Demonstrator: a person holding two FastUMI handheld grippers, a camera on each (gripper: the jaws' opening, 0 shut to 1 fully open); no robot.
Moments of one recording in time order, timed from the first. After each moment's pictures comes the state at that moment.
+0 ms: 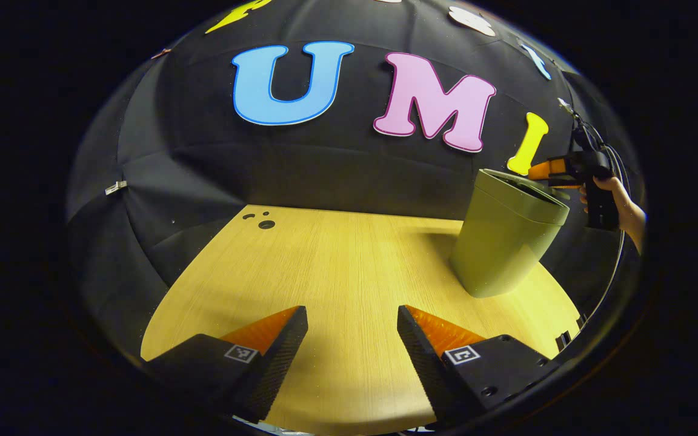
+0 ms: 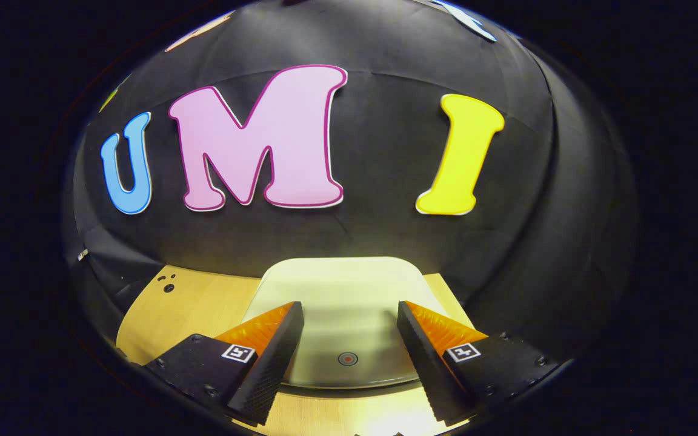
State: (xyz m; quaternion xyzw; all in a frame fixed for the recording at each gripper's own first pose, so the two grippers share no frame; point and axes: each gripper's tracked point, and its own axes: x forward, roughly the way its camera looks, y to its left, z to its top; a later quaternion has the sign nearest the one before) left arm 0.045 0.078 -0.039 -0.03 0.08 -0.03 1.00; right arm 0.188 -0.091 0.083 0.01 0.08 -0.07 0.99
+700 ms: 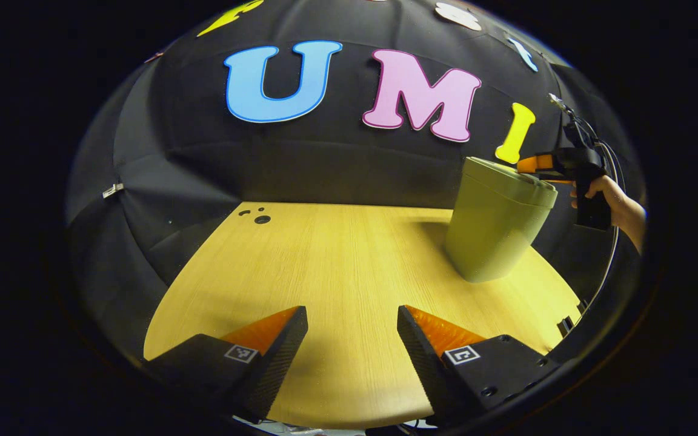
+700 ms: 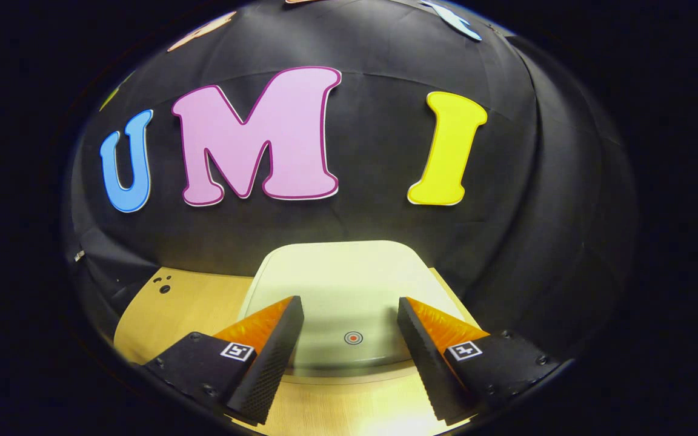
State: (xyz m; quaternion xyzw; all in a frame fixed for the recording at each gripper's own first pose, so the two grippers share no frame) left arm 0.024 0.069 -0.060 0.00 0.09 -0.05 0.99; right arm 0.177 -0.086 0.065 0.01 0.06 -0.09 0.99
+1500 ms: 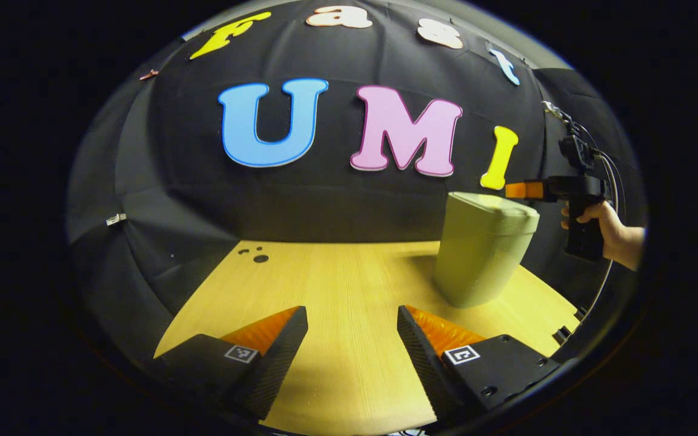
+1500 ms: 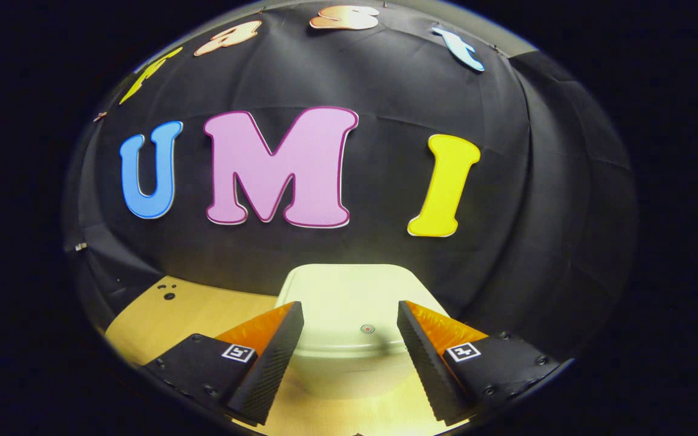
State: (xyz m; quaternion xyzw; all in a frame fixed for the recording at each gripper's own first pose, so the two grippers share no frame) left arm -0.004 0.059 0.004 0.00 -0.02 -0.05 1.00; right arm 0.108 -0.038 0.092 0.00 -0.03 -0.07 1.00
